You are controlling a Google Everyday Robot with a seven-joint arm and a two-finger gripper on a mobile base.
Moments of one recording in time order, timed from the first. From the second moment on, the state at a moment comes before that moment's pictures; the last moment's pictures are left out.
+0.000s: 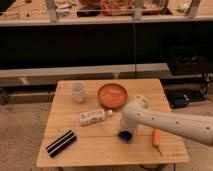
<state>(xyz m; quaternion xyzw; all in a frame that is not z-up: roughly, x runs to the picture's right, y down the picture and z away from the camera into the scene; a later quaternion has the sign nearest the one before) 0.126 0.258 0.812 -0.24 -0.22 -0.55 0.76</state>
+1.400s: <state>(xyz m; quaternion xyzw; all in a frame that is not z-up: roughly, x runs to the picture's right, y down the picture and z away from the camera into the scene) 0.048 0.264 0.797 -0.24 -0.23 -0.62 0.71</state>
